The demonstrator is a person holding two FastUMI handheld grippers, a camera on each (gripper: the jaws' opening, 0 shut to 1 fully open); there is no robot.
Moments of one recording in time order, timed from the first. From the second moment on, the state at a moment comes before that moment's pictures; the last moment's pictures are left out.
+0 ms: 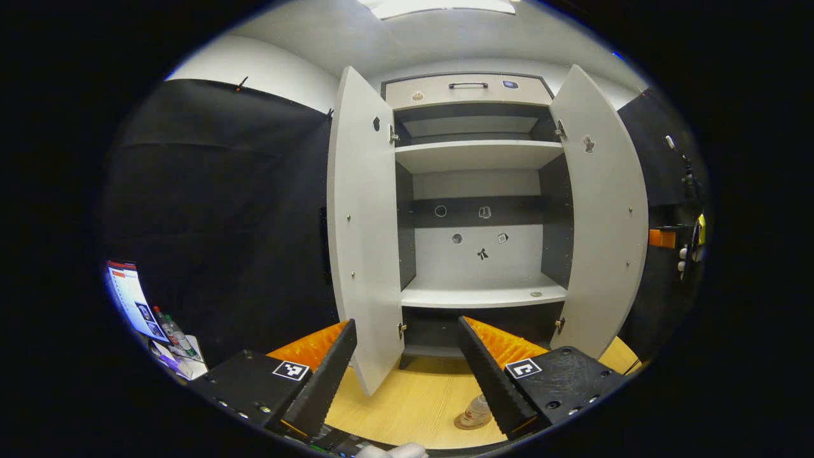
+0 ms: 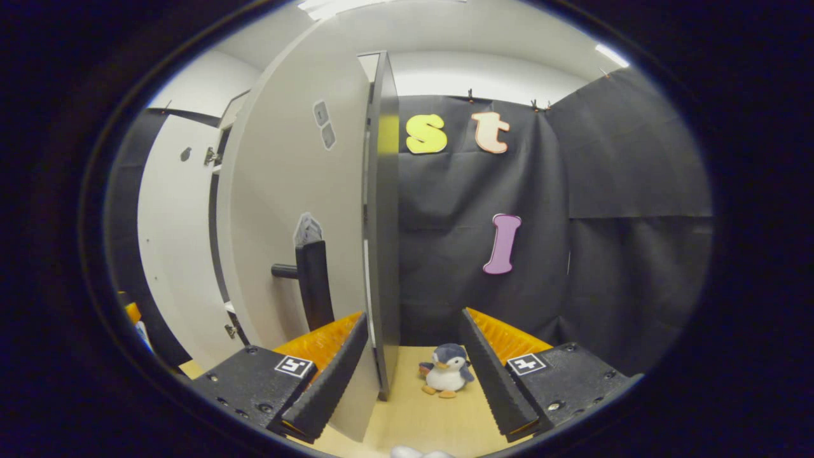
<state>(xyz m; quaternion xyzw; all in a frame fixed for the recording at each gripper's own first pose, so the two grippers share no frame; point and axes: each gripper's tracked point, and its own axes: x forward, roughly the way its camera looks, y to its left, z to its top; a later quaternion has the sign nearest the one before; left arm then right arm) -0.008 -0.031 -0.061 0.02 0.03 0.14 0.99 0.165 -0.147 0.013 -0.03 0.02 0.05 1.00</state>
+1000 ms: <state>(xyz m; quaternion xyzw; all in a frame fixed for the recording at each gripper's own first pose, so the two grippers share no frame) -0.016 0.038 -0.071 0.01 0.03 0.09 1.00 0.167 0.017 0.024 -0.03 -0.02 0.07 1.00</state>
